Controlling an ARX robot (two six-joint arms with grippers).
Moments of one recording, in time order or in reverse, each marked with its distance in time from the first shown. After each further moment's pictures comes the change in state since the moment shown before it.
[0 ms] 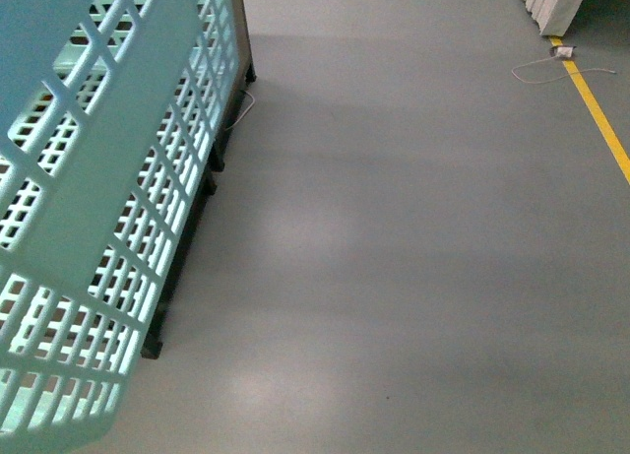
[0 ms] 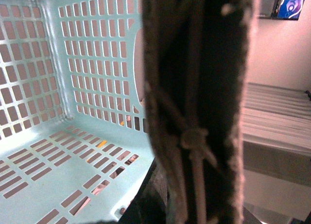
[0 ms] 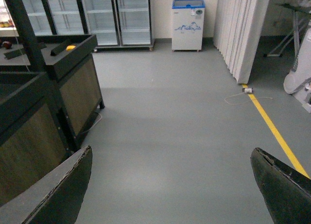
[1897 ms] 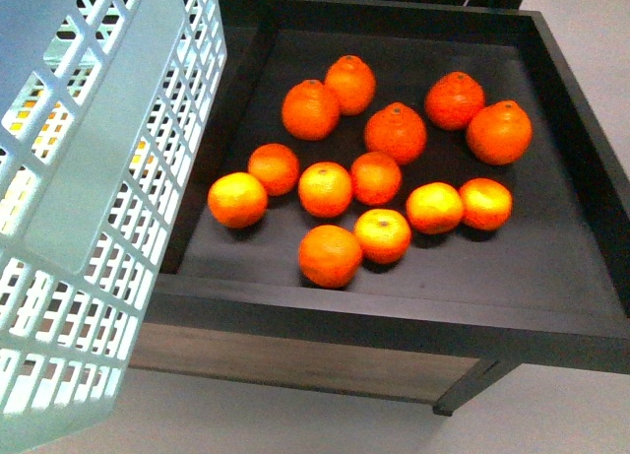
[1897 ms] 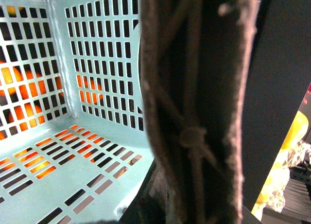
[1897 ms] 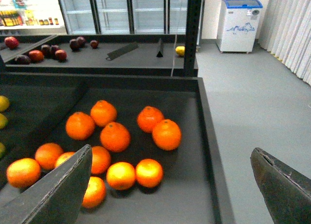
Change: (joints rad) left arm 0.003 0.002 0.001 -0.001 -0.009 0.000; right arm 0.000 0.000 0.000 0.000 -0.005 0.000
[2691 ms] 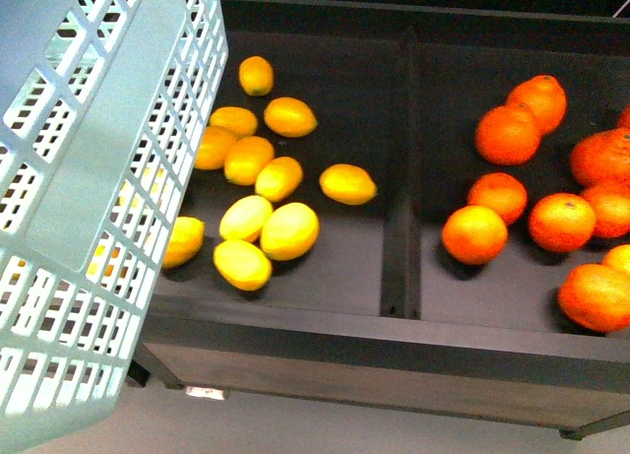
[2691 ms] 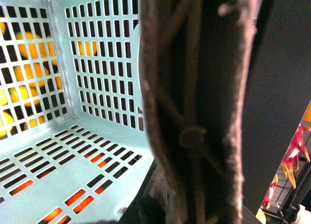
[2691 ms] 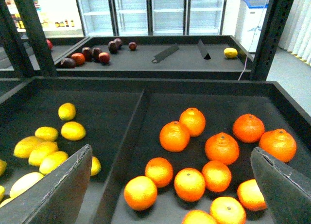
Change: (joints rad) left arm 0.000 0.000 0.000 0.000 0.000 0.000; right arm 0.000 0.000 0.000 0.000 0.003 0.000
